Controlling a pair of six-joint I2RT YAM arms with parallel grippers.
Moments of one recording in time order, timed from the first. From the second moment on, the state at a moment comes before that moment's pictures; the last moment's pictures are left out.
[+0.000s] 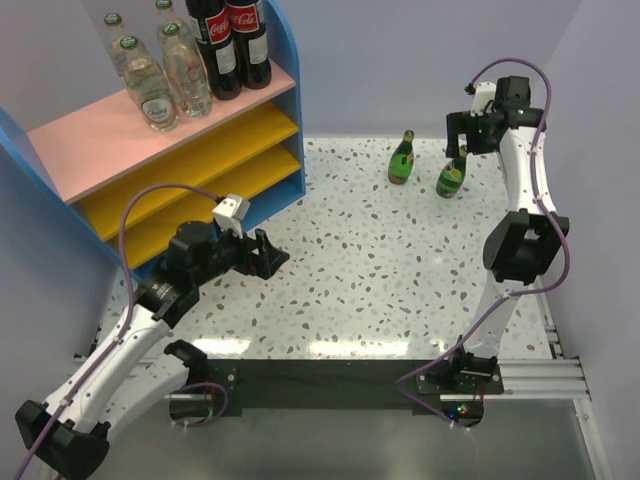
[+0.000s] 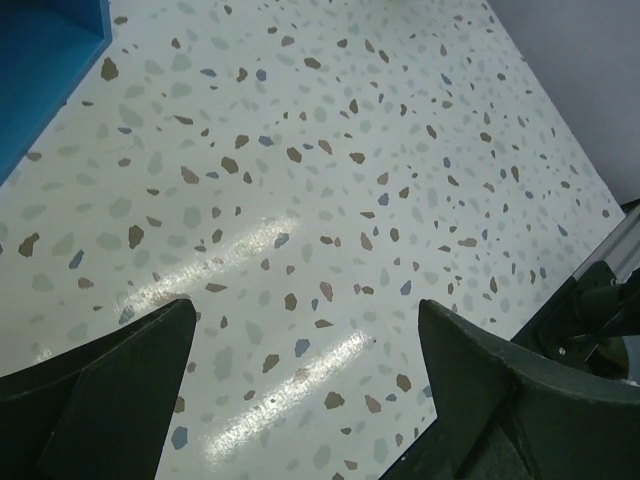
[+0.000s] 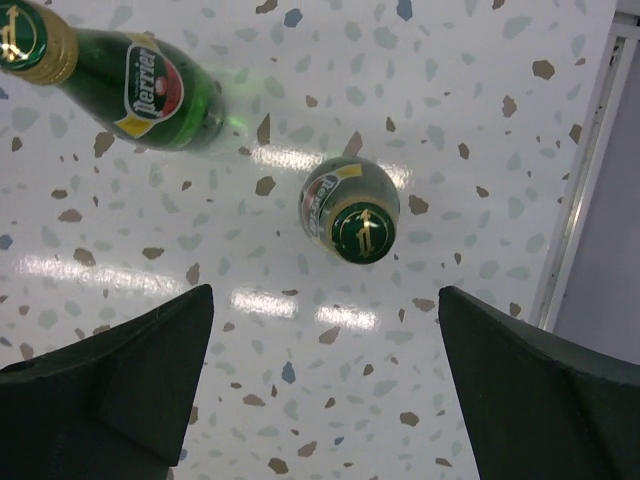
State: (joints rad) left arm -0.47 0.75 0.74 -0.34 0.26 -0.35; right arm -0.14 2.04 2.15 -0.97 -0.19 -0.23
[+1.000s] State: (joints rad) left arm -0.64 0.78 0.68 -0.26 -0.01 -0.42; right arm -0.14 2.16 2.19 -0.90 -0.20 -0.28
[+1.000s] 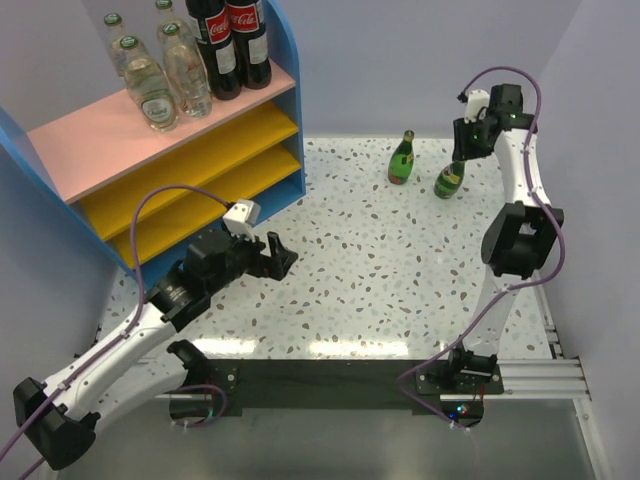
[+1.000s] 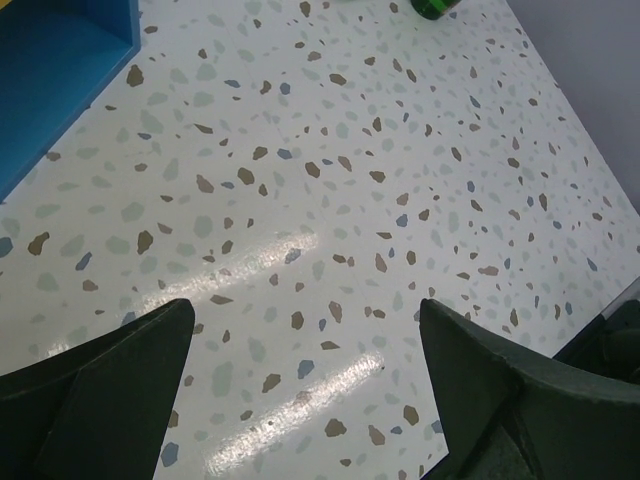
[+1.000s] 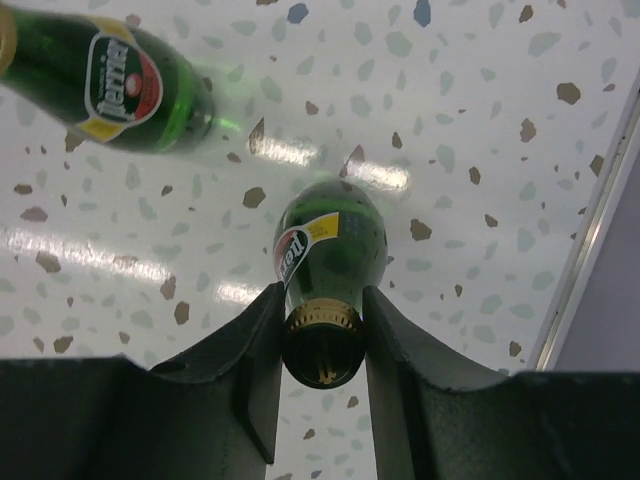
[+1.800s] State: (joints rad) left arm -1.00 1.33 0.61 0.57 0.04 0.00; right arm 0.37 1.35 1.43 -1.01 -0.60 -0.28
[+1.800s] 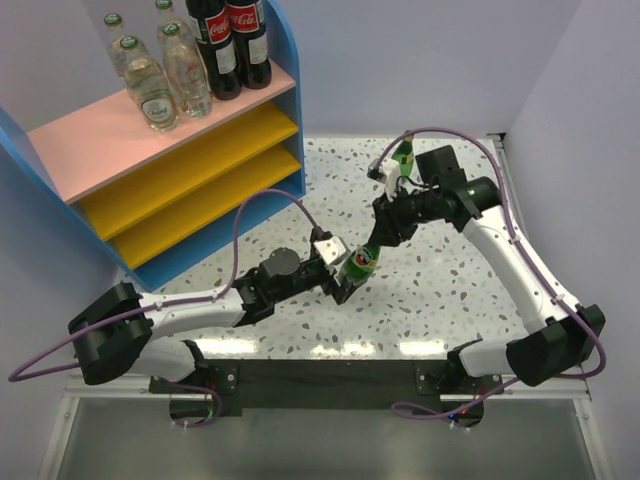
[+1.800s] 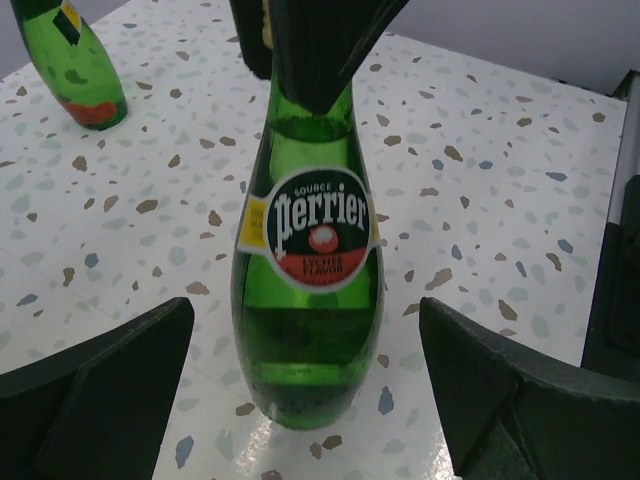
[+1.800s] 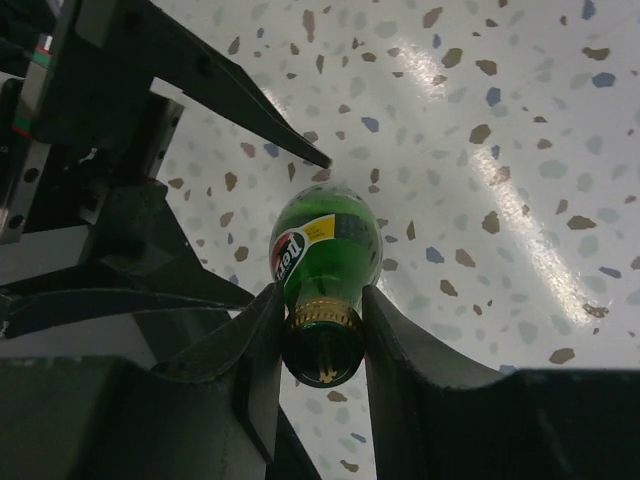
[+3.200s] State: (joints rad) left arm -1.10 1.43 0.66 0.52 -0.18 -0.10; right arm 0.48 1.29 1.39 -0.93 -0.63 -0.19
